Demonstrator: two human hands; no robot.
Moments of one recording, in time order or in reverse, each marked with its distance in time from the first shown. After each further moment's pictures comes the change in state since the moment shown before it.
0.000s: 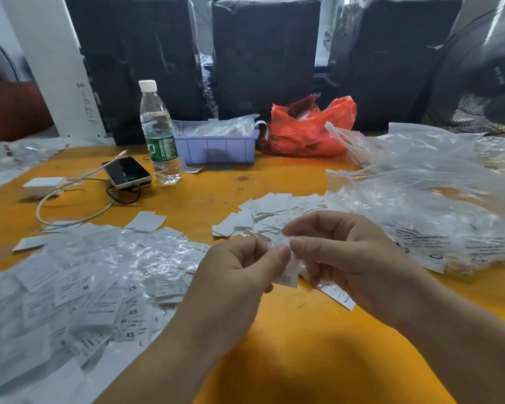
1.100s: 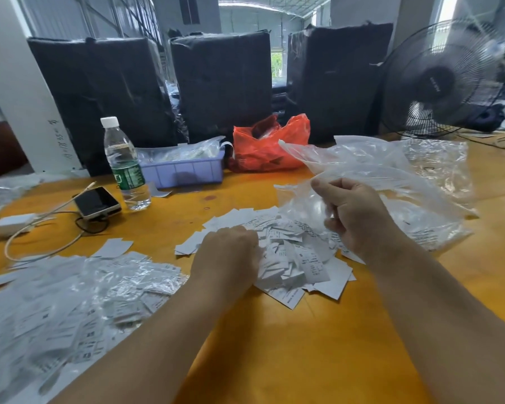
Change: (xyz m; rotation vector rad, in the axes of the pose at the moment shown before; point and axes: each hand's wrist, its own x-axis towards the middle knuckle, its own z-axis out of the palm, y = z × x) left_hand 0.066 -0.007 0.055 1.192 0.033 0.430; right_hand 0.026 -0.007 -0.104 0.104 0.535 -0.164
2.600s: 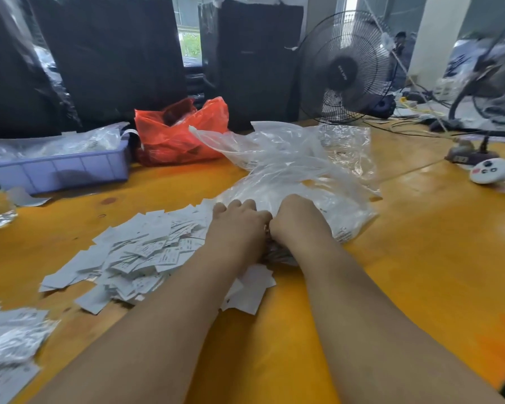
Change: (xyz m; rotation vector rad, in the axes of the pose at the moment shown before) left_hand 0.105 0.103 0.081 0.078 -0.259 0.277; right_hand 0.033 0.028 -0.050 -1.243 0.273 0.221
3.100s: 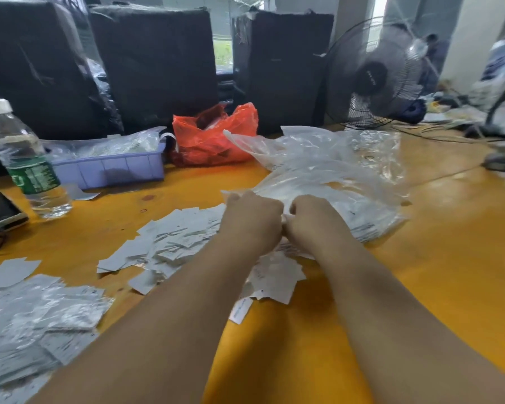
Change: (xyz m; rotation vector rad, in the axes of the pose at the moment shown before) left_hand -0.026 -0.015 -0.043 0.050 -0.022 -0.082; right_hand -0.019 -0.015 0.004 -0.061 0.000 -0.198
